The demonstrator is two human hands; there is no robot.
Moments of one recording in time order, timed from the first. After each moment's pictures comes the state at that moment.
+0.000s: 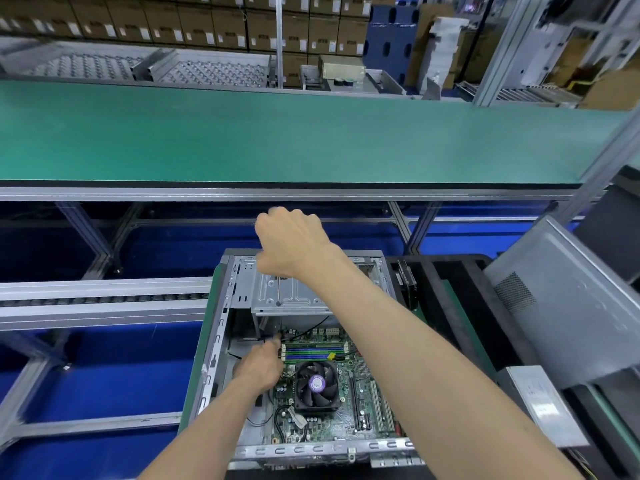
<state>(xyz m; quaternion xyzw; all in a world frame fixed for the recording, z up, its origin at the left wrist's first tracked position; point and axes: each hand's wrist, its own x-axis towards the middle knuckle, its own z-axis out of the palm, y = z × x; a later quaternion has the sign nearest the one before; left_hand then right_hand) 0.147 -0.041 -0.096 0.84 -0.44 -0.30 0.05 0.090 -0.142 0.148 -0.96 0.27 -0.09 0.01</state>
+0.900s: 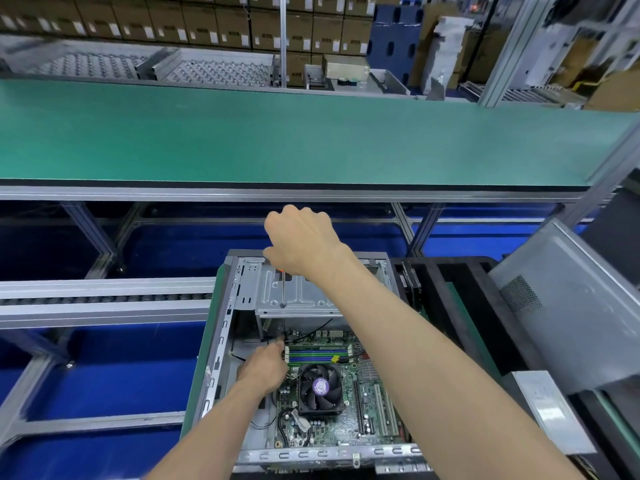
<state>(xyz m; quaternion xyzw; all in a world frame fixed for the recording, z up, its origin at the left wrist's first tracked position) 0.146 -0.043 -0.094 0.84 -0.44 -0.30 0.05 0.091 -0.148 0.150 -0.95 0.29 -0.08 -0.01</state>
